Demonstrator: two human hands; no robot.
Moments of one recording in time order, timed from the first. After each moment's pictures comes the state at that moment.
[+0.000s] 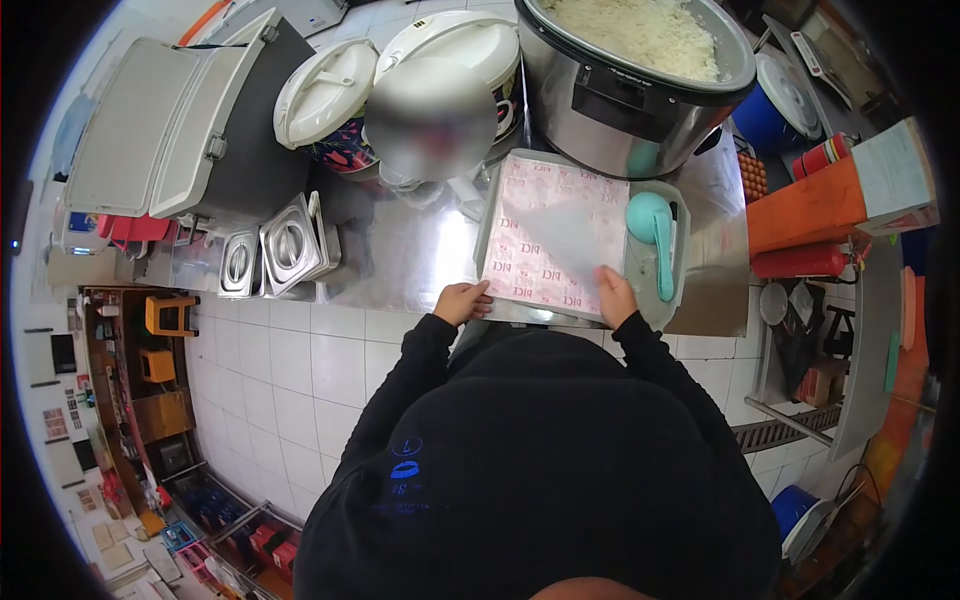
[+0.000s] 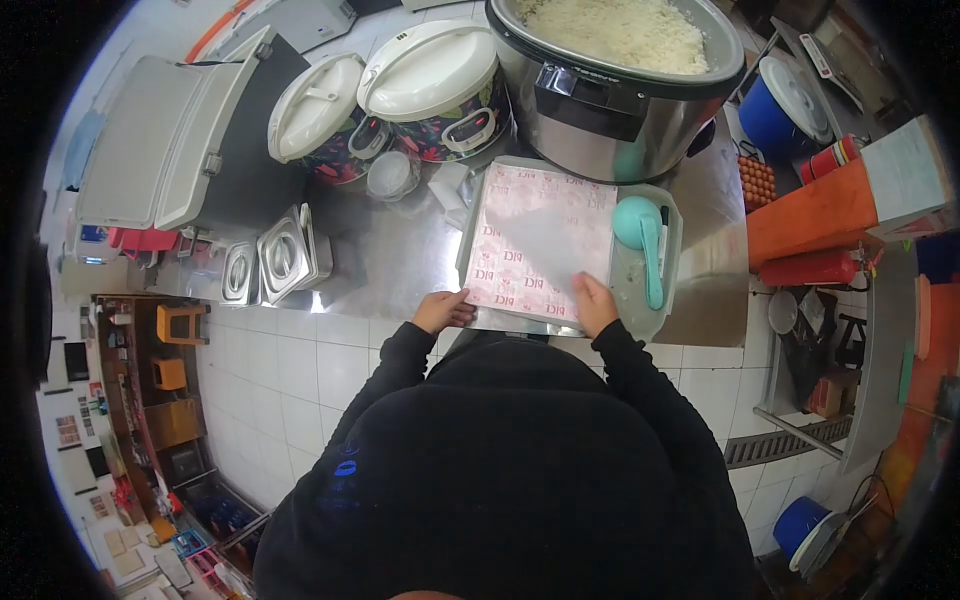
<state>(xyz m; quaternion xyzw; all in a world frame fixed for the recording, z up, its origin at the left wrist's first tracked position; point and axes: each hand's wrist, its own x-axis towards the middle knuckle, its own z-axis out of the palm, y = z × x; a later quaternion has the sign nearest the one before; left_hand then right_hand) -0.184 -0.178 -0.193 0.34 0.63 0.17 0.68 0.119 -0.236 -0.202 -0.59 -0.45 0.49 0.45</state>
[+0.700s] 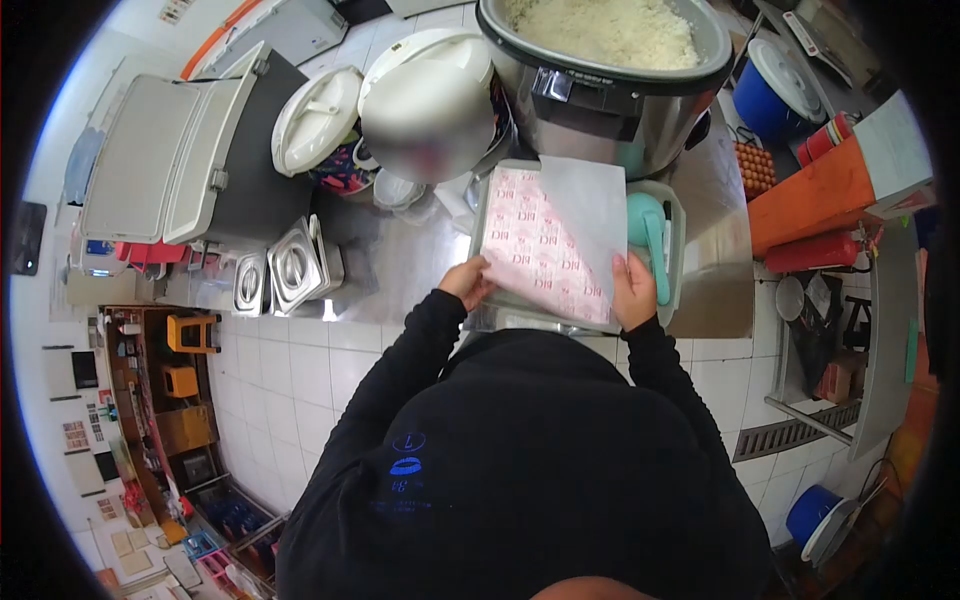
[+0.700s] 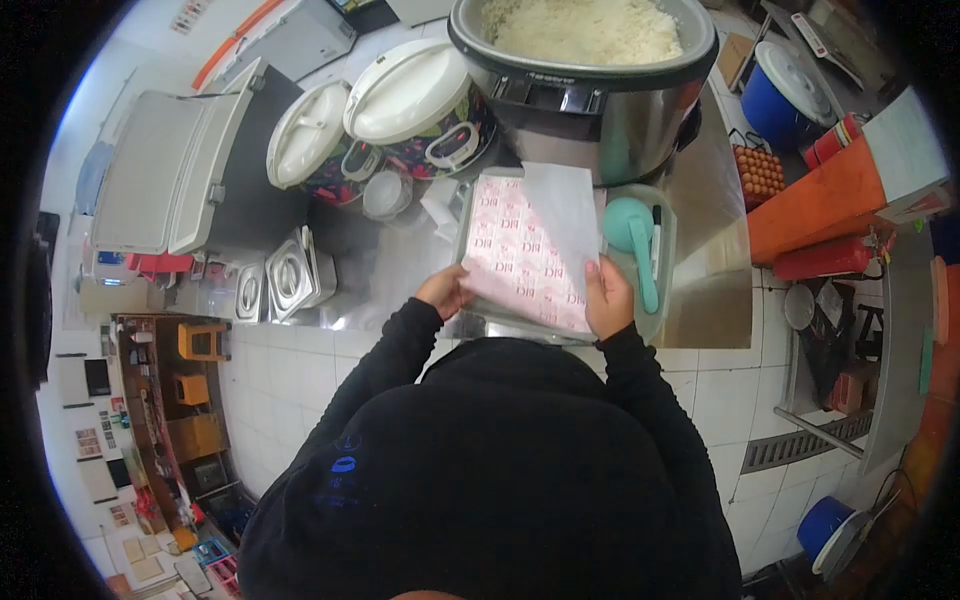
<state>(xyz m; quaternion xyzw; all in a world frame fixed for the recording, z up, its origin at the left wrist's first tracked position) -0.141 -0.123 -0.178 0.19 0.52 0.26 0.79 0.140 -0.228 -0.132 -0.59 -0.44 0.38 0.56</state>
